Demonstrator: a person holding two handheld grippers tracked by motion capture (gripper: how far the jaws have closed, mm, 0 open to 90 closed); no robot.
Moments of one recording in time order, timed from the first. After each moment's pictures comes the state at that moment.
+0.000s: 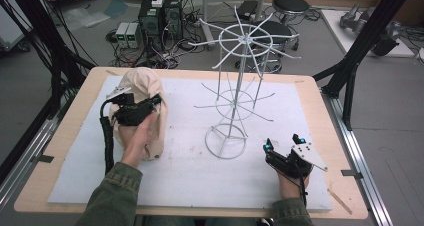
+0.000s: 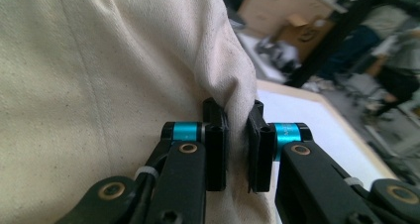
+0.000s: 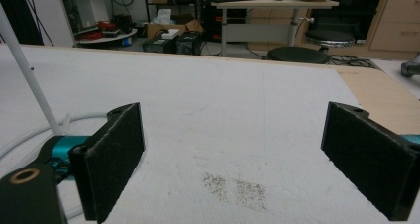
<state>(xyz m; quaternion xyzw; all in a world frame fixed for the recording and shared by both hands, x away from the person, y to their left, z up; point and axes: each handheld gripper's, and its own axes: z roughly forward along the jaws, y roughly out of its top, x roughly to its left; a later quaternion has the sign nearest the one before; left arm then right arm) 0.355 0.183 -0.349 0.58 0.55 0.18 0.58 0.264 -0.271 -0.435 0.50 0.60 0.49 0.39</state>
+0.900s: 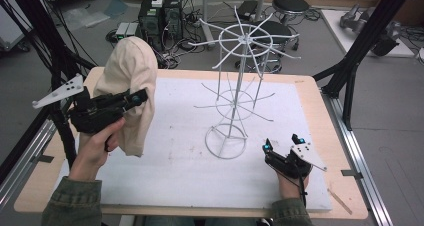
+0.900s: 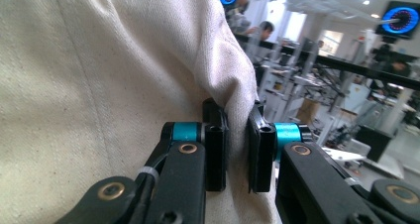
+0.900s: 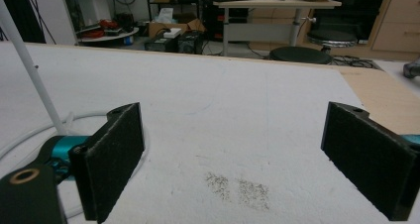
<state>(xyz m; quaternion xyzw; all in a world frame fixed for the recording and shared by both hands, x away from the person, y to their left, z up) 0.278 0.217 -0.251 0.63 0.27 0.12 0.72 0.264 -0.270 -0.435 0.50 0.60 0.49 0.40</state>
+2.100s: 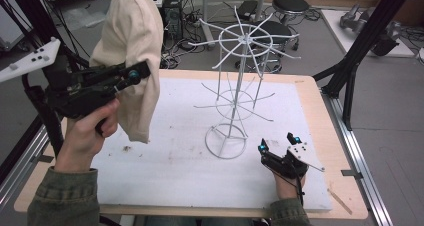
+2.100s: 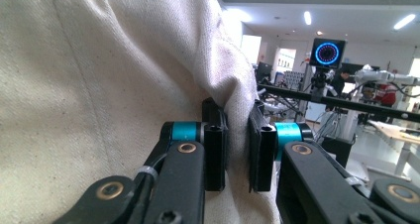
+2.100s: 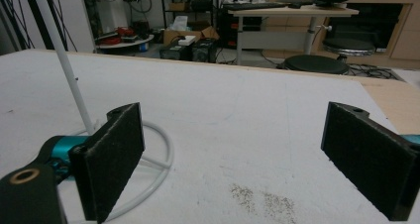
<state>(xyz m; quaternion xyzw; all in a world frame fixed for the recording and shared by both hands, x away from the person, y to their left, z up) 0.258 0.189 -0.160 0.61 0.19 0.12 0.76 0.262 -0.260 -0.430 0.48 0.60 0.51 0.38</state>
